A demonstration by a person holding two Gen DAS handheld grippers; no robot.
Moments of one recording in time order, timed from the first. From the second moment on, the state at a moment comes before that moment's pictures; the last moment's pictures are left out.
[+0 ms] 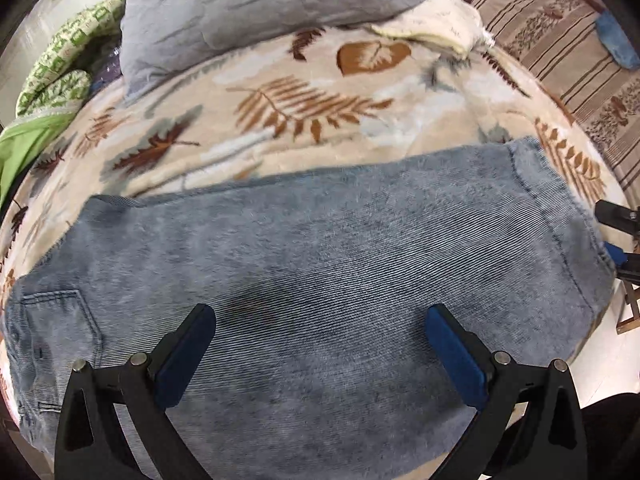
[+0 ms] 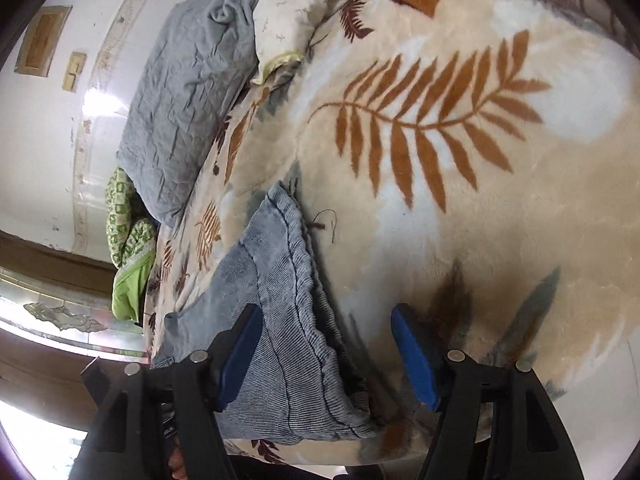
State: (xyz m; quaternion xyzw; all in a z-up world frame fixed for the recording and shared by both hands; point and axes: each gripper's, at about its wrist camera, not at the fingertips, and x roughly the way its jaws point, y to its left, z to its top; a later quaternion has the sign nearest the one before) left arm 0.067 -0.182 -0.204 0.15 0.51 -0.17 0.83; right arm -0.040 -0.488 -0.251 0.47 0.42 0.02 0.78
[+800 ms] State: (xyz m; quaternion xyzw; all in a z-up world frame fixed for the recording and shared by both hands) left arm 0.073 -0.079 -0.194 0.07 0.54 -0.09 0.83; right arm -0.005 -0.432 -0.230 0.39 0.43 0.04 0.82
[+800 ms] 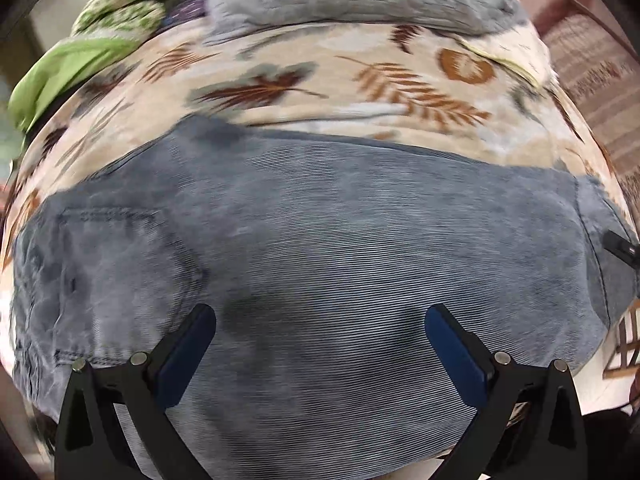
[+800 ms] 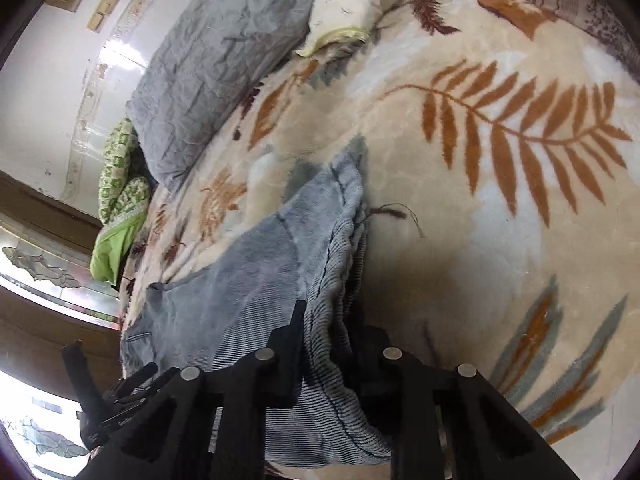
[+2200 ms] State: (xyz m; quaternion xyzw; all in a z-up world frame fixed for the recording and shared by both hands) left arm 0.069 -0.040 -0.193 0.04 0.52 -0.13 0.85; right arm 0.057 -0.307 -0.209 0.45 0.40 0.17 0.78
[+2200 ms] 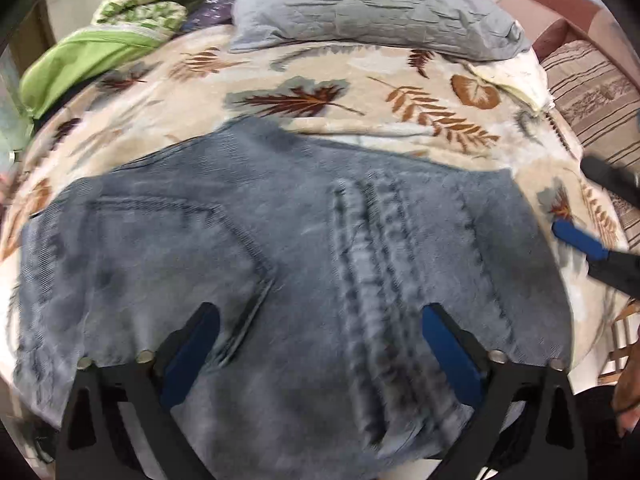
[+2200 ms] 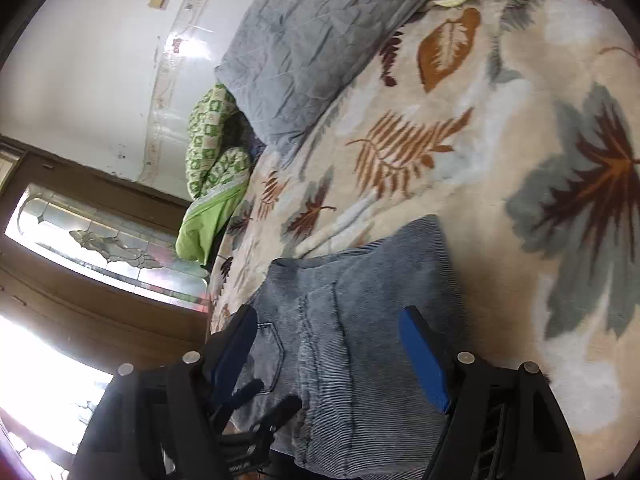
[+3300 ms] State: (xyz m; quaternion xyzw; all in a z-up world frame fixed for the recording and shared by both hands) left arm 0.058 -0.026 -0.176 0.03 0.50 -0.13 0.86; right arm 0.070 -0.287 -0.202 0.39 0.40 0.17 0.81
